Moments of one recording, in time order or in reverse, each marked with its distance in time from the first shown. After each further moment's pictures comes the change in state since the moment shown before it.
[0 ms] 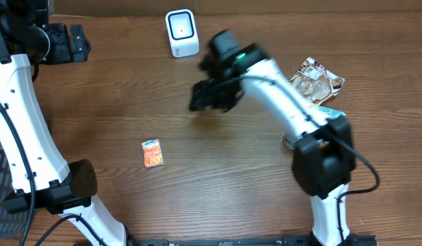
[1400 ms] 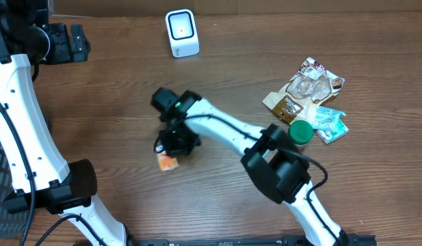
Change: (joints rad) left arm 0.000 0.000 0.000 0.000 0.000 0.000; right arm 0.225 0.182 0.026 -0.089 0.046 0.133
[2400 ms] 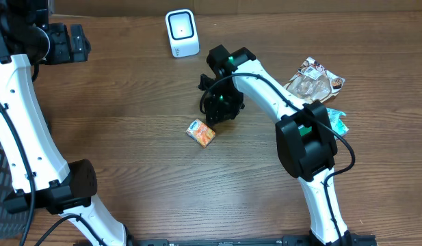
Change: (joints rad) left arm 0.000 0.000 0.000 0.000 0.000 0.000; right arm -0.297 0.000 0.037 -0.124 0.027 -0.495
